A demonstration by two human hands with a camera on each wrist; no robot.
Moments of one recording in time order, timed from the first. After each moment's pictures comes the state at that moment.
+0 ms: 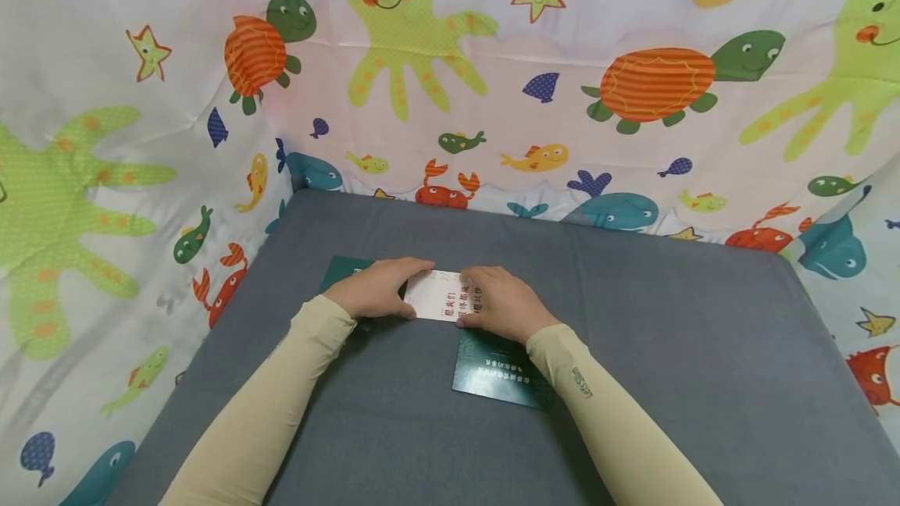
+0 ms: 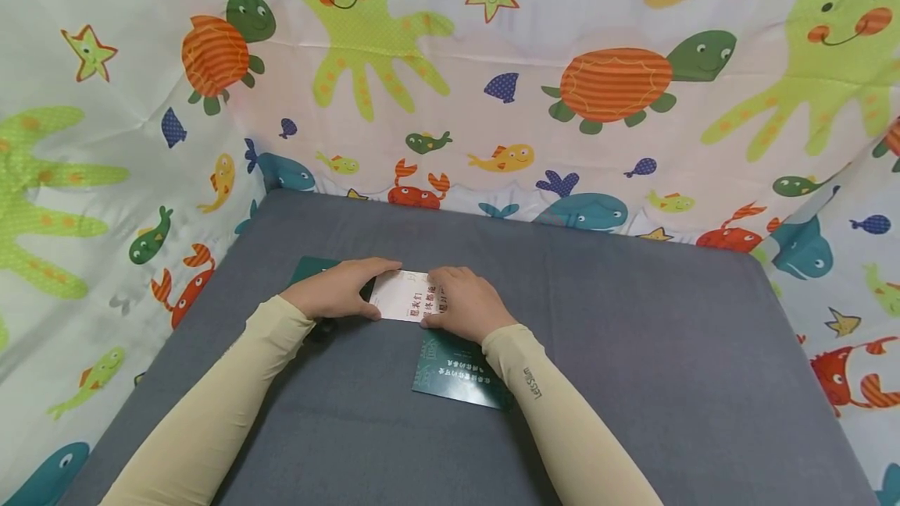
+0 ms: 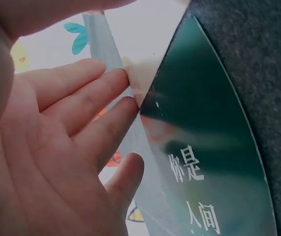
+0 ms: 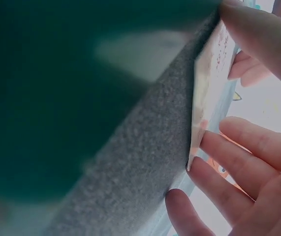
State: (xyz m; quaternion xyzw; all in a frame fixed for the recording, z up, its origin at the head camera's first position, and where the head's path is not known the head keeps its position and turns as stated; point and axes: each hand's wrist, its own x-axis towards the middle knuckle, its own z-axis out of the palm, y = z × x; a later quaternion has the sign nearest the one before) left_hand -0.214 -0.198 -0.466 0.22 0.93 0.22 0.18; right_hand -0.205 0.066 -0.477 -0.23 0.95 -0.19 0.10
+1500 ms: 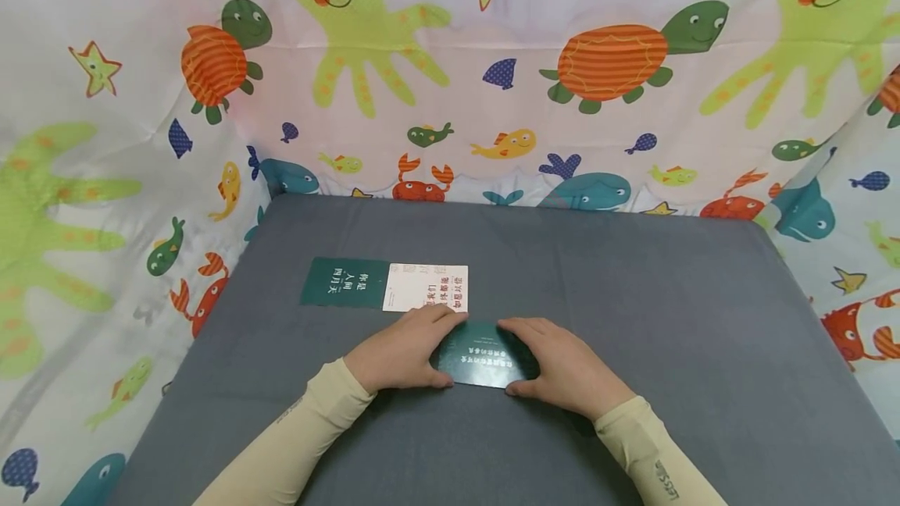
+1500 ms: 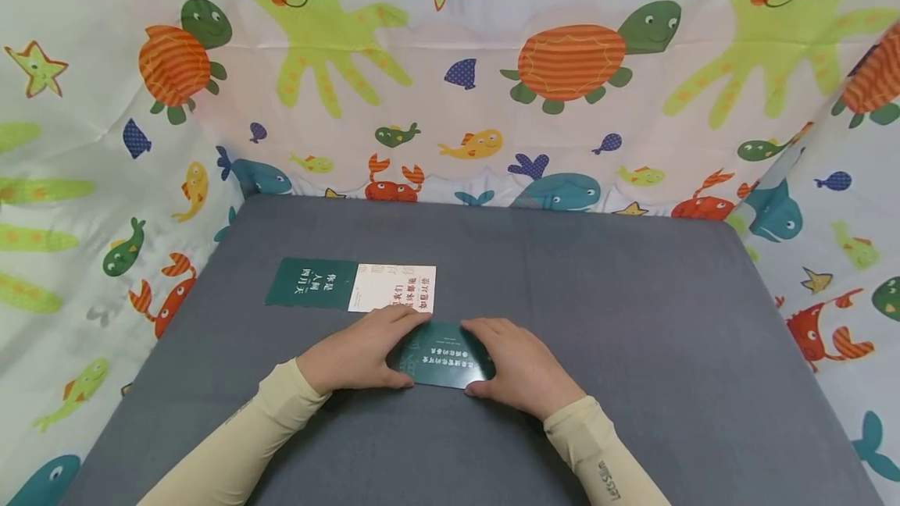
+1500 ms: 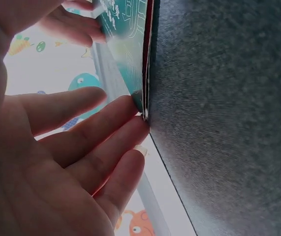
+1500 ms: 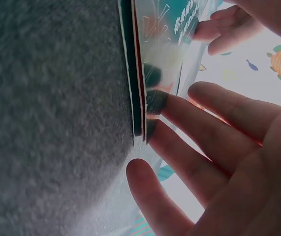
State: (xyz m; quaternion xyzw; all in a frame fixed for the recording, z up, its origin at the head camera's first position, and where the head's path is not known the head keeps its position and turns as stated) left_hand -0.122 -0.115 -0.465 0.34 0.92 0.16 0.13; right_hand -0.095 0.171 -0.476 -0.23 0.94 -0.21 0.09
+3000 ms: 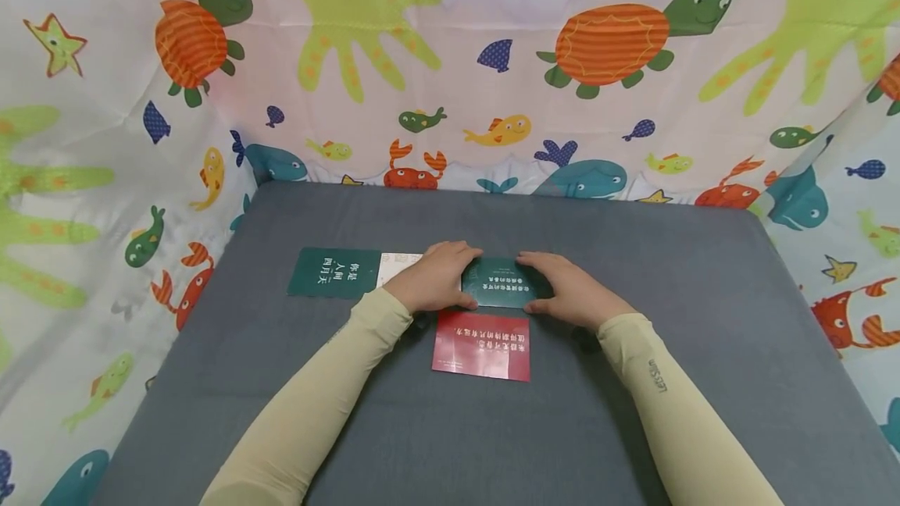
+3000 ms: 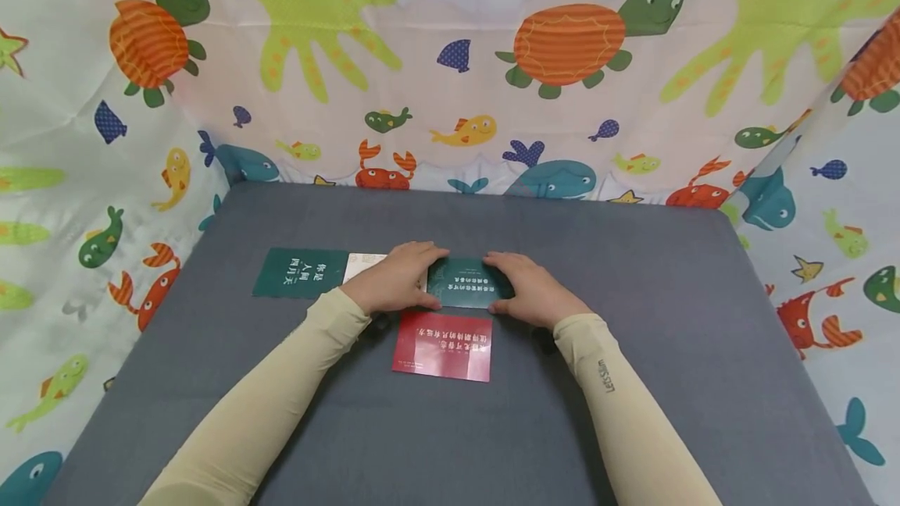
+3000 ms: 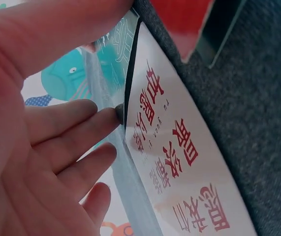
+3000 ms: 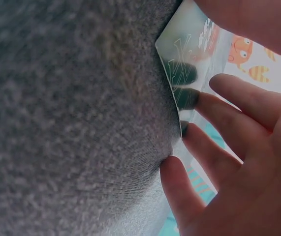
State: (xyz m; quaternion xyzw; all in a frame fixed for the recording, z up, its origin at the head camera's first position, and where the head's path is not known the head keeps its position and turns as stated) left_hand -0.219 -0.065 -0.472 0.31 0.93 0.15 0.13; right_hand -0.189 0.209 -0.475 -0.17 0.94 -0.24 0.16
